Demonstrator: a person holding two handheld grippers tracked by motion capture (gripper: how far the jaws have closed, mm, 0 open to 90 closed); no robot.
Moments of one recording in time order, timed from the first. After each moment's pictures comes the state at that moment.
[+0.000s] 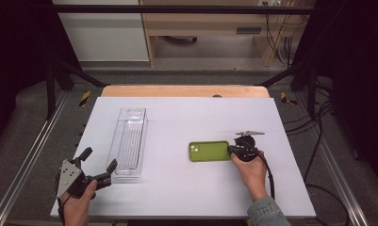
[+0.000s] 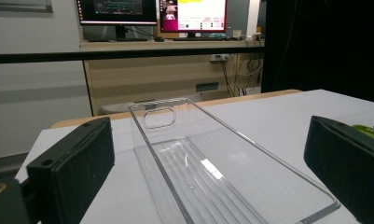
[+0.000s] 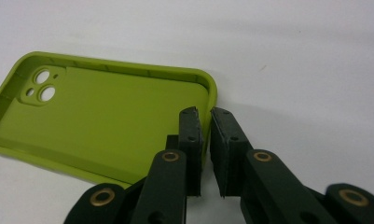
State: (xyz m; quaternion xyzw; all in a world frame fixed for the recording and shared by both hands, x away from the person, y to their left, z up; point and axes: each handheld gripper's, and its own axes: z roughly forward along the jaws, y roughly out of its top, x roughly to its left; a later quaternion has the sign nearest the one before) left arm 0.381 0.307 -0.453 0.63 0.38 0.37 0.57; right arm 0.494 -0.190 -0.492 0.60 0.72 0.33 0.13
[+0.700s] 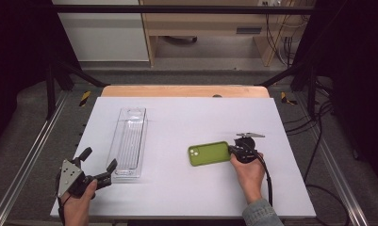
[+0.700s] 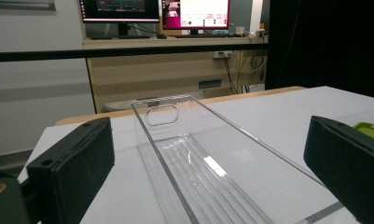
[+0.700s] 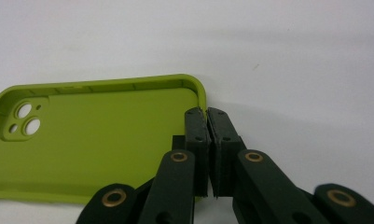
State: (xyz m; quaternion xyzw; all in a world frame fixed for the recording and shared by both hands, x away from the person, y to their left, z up) left arm 0.382 0.307 -0.453 0.63 0.39 0.37 0.56; right arm 0.488 -0.186 -0.493 0.62 0.69 0.34 0.14
